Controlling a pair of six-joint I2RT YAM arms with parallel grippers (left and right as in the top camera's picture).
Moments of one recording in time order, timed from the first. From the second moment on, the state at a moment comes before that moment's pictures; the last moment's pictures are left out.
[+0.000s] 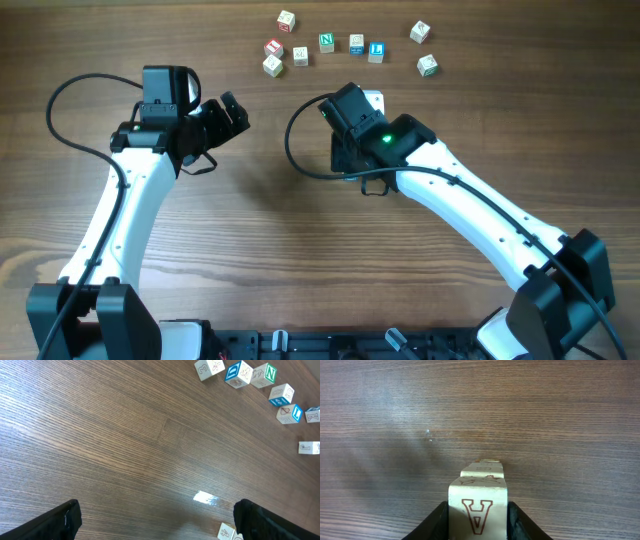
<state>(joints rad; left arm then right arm) -0.03 1.52 1.14 -0.63 0.18 -0.55 0.68 1.70 1.39 -0.86 0.18 0.63</state>
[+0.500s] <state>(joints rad) -0.03 1.52 1.14 -0.63 0.18 -0.55 0.68 1.70 1.39 -0.85 0.18 0.63</state>
